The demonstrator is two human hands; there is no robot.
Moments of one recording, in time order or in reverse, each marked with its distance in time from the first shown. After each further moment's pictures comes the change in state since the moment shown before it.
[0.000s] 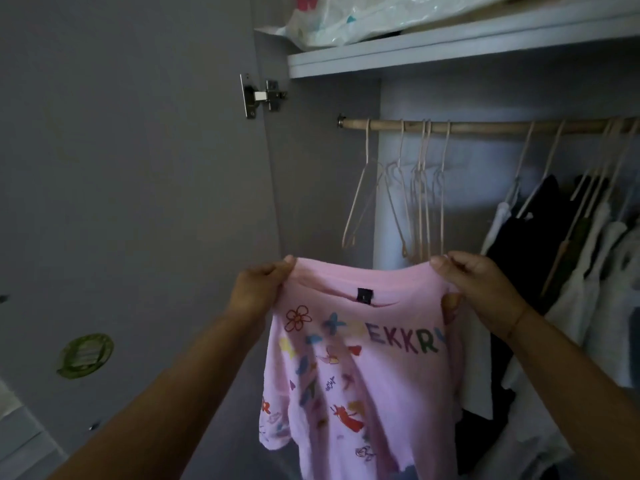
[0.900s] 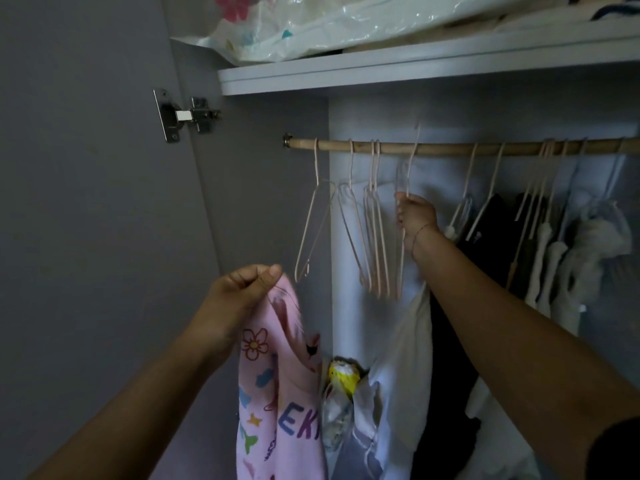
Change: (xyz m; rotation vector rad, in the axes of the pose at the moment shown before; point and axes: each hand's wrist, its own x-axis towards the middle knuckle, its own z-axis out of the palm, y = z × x) left_hand 0.026 0.041 0.034 -0.118 -0.366 0.117; right_hand 0.201 0.008 -0.027 0.192 0.517 0.128
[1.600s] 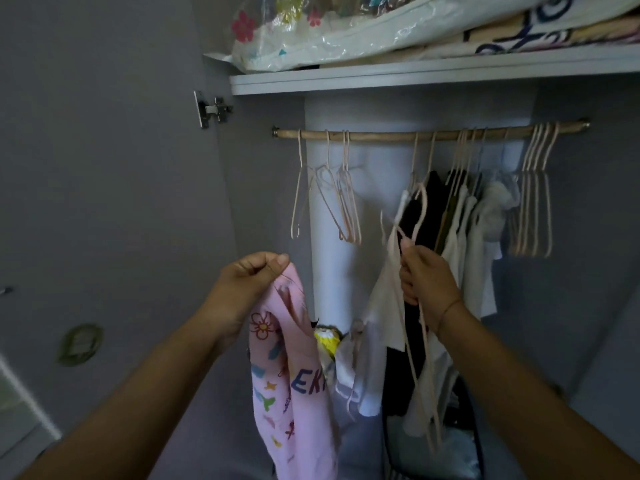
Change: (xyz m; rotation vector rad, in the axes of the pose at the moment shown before) left_hand -0.140 0.024 -0.019 -0.097 -0.108 0.017; right_hand -0.313 -0.022 -0.100 -0.123 -0.111 -0.095
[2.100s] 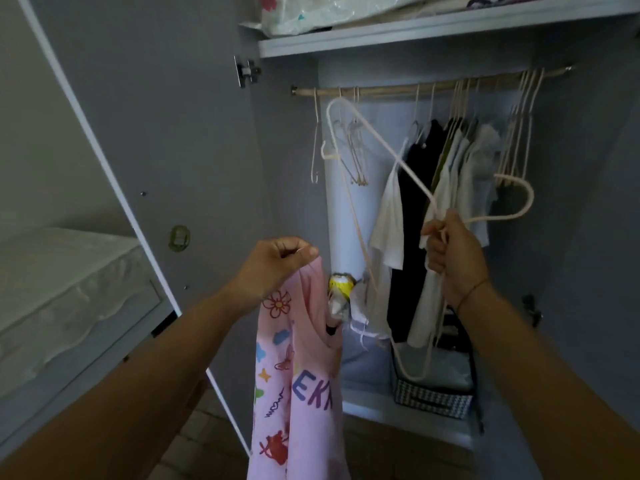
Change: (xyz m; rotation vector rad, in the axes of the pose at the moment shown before) left_hand -0.162 0.018 -0.008 0.333 -0.185 0.100; right_hand -0.159 -0.030 -0.028 0.270 0.112 0.144
